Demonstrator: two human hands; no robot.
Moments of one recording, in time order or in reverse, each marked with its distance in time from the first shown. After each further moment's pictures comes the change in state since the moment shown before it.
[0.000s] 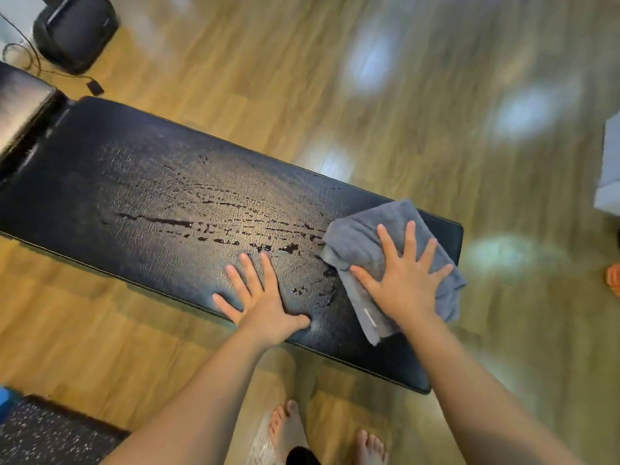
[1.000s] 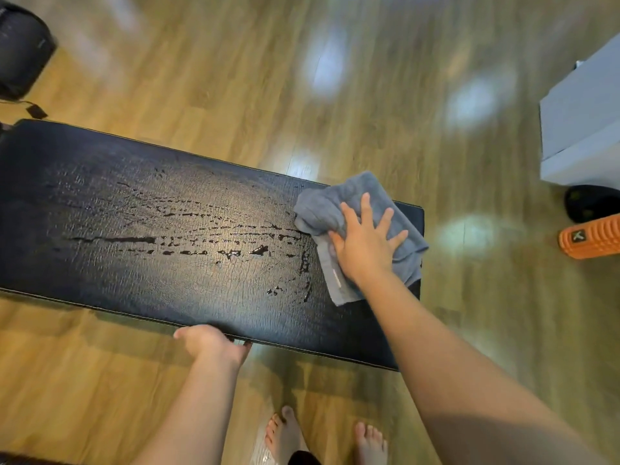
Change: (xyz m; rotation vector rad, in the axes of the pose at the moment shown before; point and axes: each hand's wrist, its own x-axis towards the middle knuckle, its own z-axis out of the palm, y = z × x) left_hand 0.002 -0.022 0.006 -1.992 0.198 -0.852; right_hand 0.032 -0.025 -0.018 0.087 -0.034 0.066
